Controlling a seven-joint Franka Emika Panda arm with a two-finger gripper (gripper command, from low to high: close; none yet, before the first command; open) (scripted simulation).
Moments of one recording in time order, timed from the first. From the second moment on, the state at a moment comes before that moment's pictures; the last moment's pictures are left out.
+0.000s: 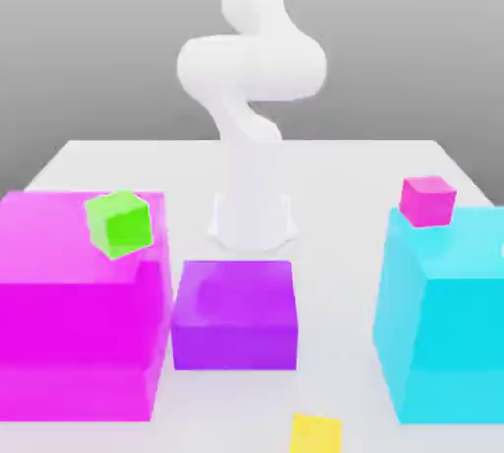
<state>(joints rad) -0.01 -0.71 0.02 -2.30 -0.01 2.33 0.83</state>
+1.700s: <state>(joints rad) -0.08 0.11 0.05 -2.37 -0.08 2.47 1.21</state>
